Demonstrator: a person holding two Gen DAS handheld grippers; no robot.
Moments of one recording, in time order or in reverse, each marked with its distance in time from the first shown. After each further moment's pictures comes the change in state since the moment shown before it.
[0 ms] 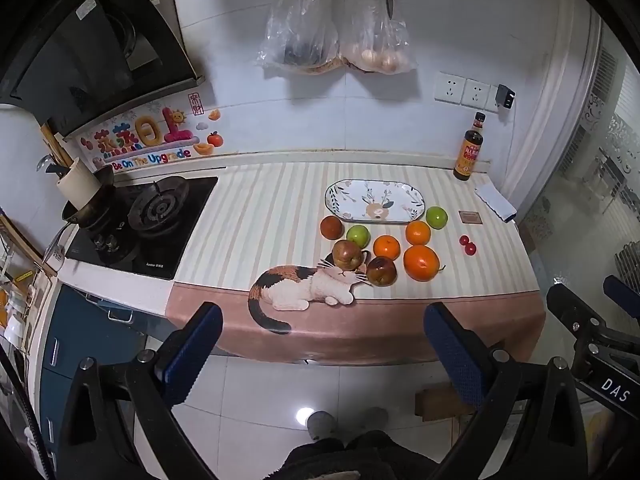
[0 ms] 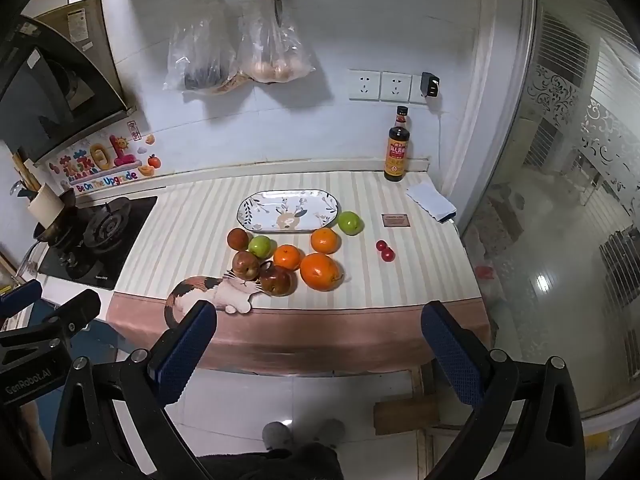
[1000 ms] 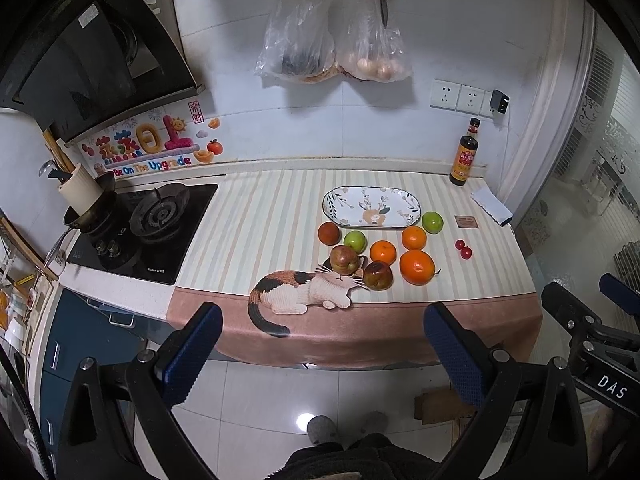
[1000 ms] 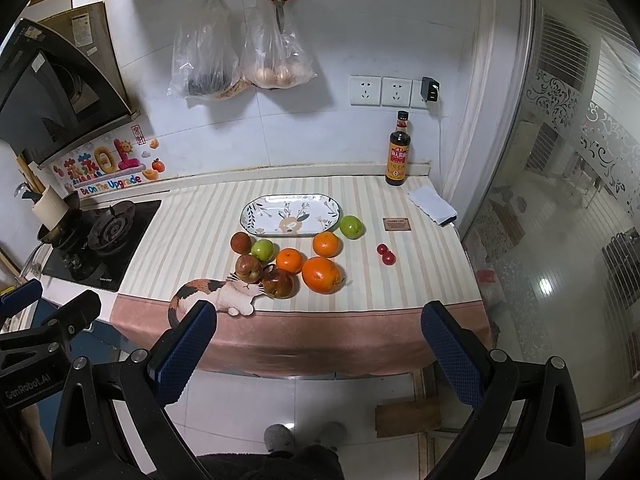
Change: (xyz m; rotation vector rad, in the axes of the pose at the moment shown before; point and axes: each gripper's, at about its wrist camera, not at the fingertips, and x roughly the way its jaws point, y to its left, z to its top) left arm -0.014 0.003 0.007 0.002 -0.017 0.002; right arm -0.009 0.002 -0.002 -0.002 -0.014 0.001
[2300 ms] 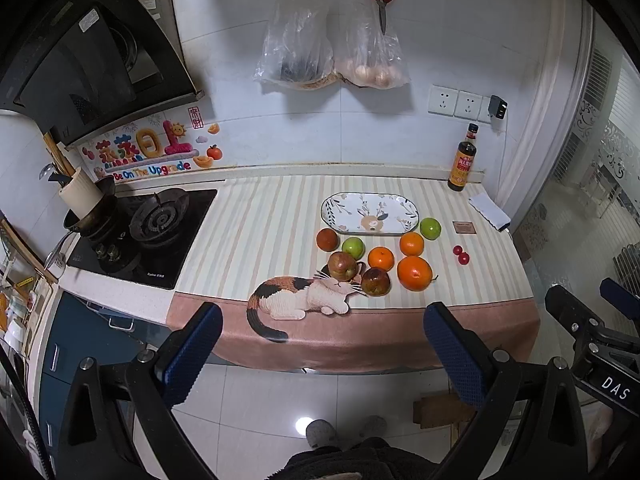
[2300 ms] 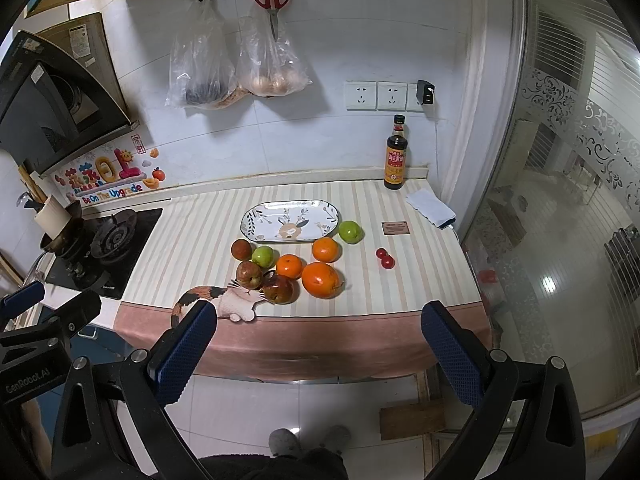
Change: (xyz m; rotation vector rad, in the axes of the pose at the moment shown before) left arm -0.009 -0.011 0.003 0.001 -0.021 0.001; right arm -0.004 -0.006 0.000 0.022 -0.019 0.011
